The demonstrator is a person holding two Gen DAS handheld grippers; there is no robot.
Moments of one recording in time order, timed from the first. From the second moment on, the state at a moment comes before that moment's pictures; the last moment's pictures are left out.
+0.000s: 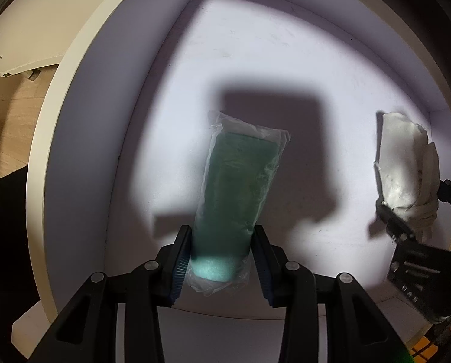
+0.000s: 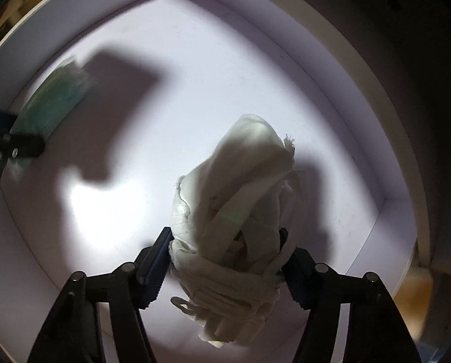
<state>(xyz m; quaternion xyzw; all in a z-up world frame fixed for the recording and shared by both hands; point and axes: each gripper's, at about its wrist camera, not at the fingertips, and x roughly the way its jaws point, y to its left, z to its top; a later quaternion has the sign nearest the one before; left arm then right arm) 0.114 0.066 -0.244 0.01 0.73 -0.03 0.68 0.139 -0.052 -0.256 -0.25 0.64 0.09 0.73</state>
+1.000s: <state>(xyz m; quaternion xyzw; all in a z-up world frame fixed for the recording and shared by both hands) 0.101 0.051 -0.284 0.02 0.73 -0.04 0.68 0.127 -0.119 -0.132 -0.05 0.60 0.08 0.79</state>
